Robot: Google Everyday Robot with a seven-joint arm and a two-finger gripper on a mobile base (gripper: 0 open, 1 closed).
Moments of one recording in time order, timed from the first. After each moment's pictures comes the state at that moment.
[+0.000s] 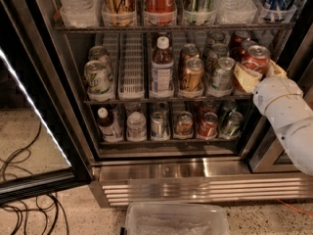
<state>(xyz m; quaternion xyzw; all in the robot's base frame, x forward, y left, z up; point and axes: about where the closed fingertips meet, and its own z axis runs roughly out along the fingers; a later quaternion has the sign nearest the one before) 0.620 -0.290 0.912 -0.06 0.67 -0.02 0.74</state>
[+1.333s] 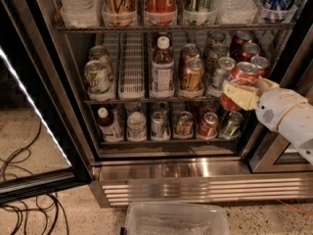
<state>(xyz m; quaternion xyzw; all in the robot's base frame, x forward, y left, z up) 0.567 -0.243 0.897 -0.13 0.72 0.13 0.67</state>
